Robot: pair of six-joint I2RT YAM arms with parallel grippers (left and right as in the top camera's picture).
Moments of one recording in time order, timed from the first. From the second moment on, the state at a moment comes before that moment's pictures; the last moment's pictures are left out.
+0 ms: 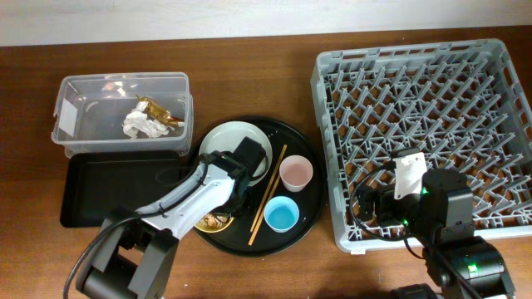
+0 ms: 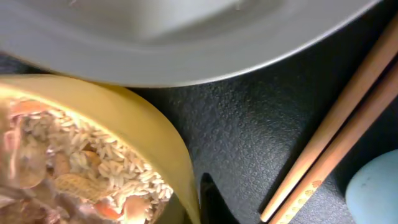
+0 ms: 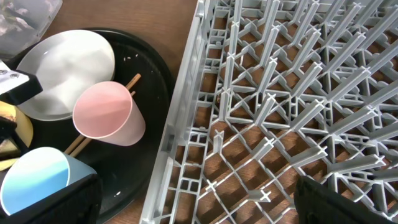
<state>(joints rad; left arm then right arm) -0.57 1.75 1.04 -0.87 -0.01 -0.44 0.14 0.71 0.77 -0.77 -0.12 0.00</state>
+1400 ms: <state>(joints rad) 0.65 1.82 1.00 -0.83 1.52 0.15 0.14 0.71 0.77 -0.78 -0.12 0.00</state>
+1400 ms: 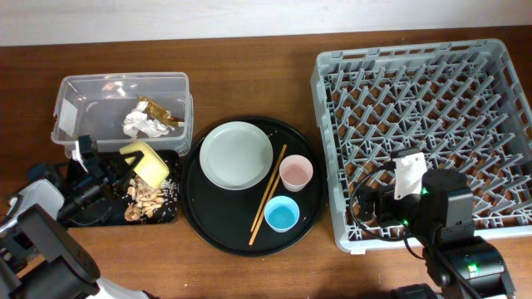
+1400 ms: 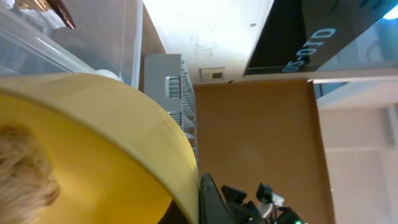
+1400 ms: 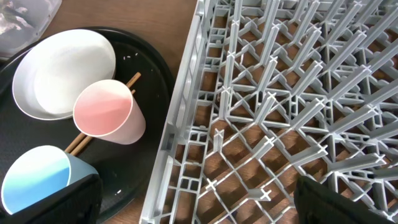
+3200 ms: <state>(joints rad) -0.41 1.44 1.04 -0.52 0.25 -0.02 0.14 0.72 0.77 -0.79 -0.12 0.00</state>
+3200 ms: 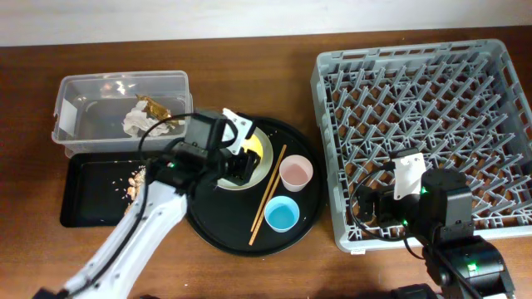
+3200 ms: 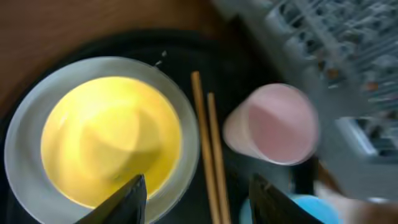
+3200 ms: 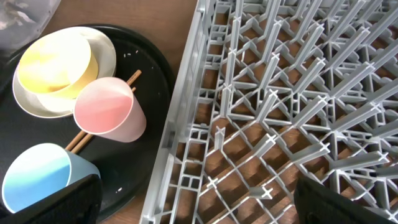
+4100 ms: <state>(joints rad) -0.29 1.33 1.01 -0.42 0.53 -0.34 0.14 0.75 0.77 -0.70 -0.11 0.18</state>
